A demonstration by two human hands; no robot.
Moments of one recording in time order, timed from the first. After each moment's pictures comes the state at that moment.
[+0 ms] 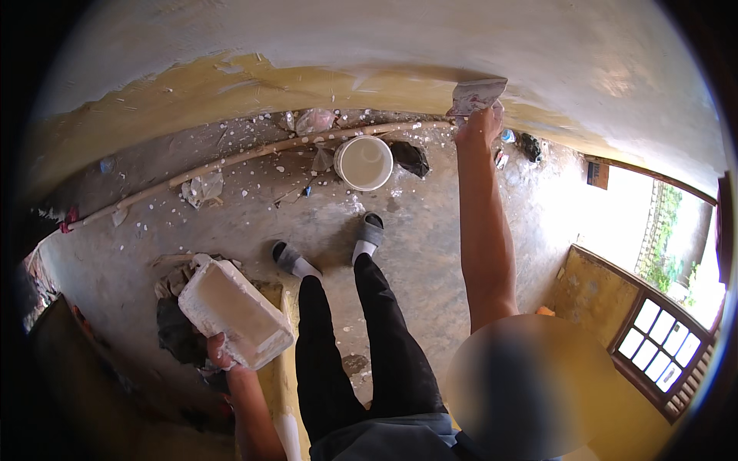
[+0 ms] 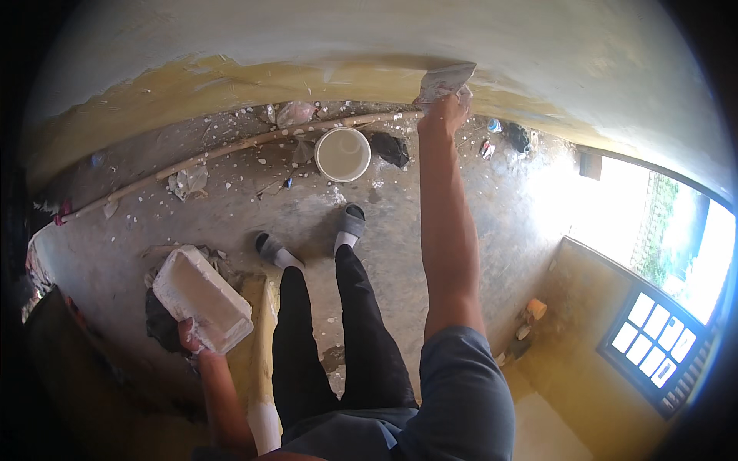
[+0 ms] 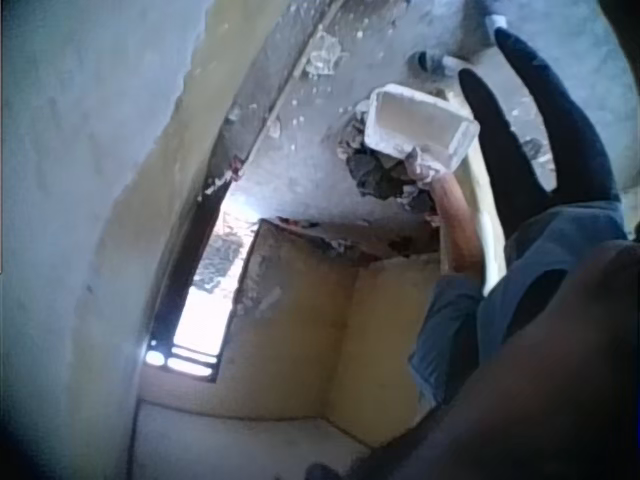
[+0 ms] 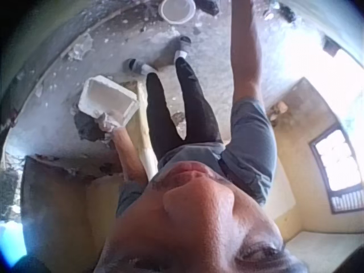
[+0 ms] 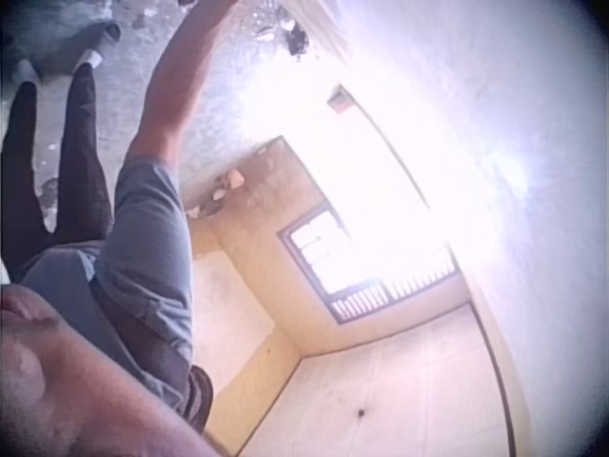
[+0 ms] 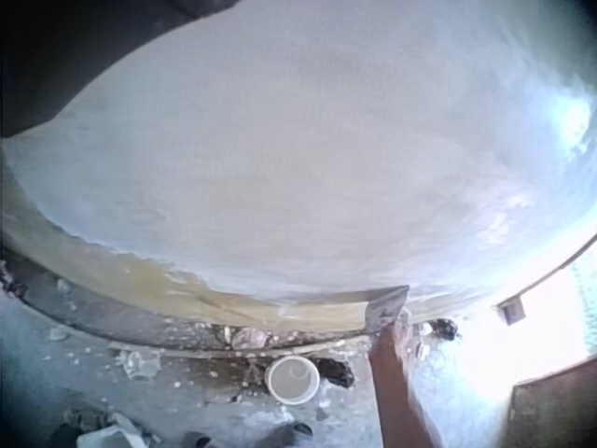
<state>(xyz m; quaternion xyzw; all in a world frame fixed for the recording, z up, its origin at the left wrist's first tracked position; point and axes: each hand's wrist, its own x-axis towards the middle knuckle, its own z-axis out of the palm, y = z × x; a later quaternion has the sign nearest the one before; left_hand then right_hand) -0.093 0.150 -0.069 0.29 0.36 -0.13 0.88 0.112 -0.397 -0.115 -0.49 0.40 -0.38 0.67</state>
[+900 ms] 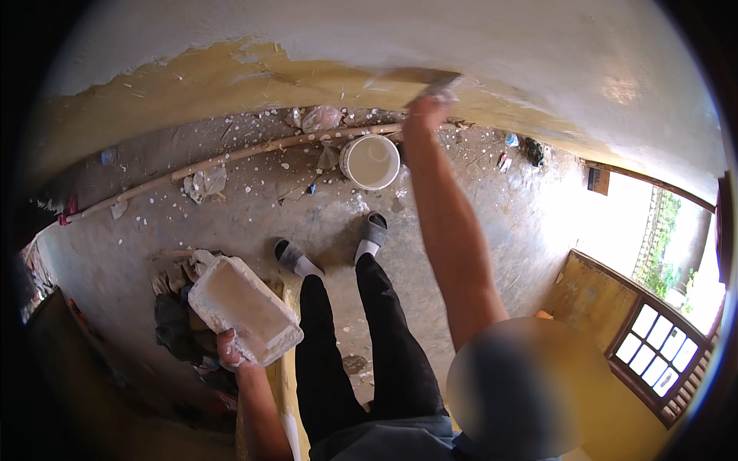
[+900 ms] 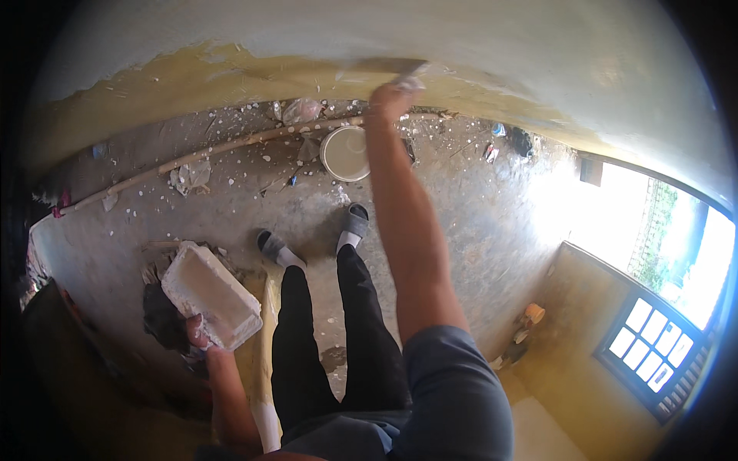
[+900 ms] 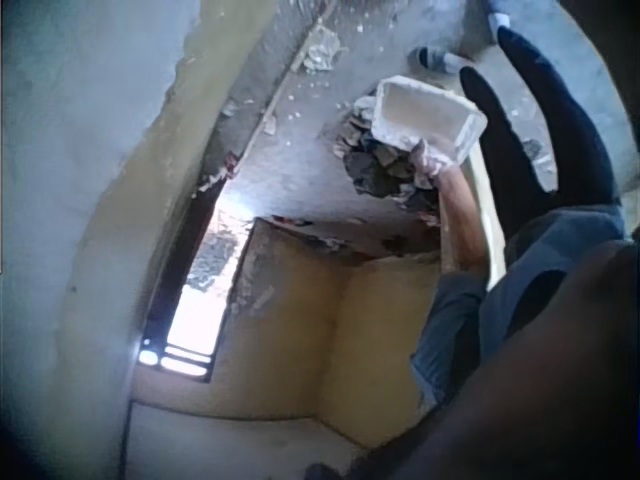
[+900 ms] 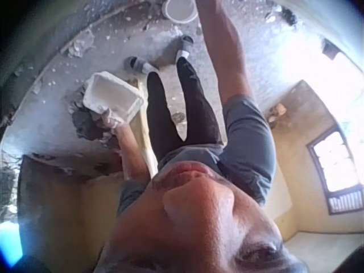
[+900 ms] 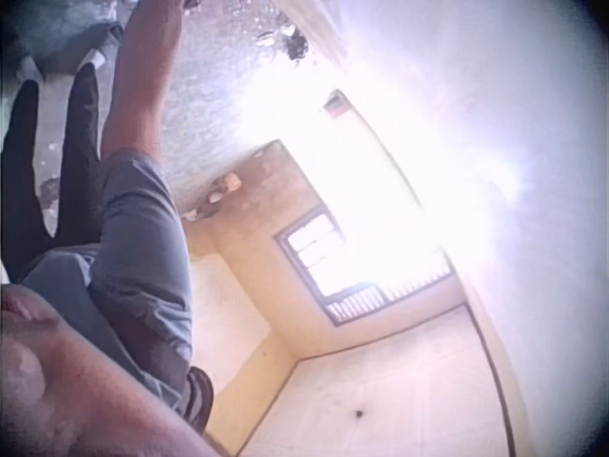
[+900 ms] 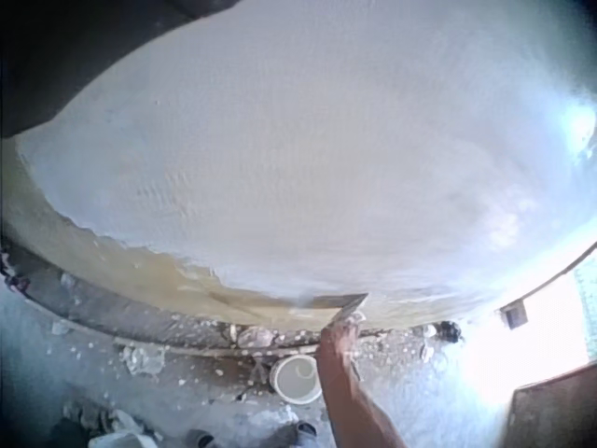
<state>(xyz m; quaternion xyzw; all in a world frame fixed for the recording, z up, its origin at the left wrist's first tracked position) -0.099 0.145 -0.078 0.29 0.42 -0.10 0.86 0.160 -0.315 -0.200 -0.48 0.43 -0.37 0.67</state>
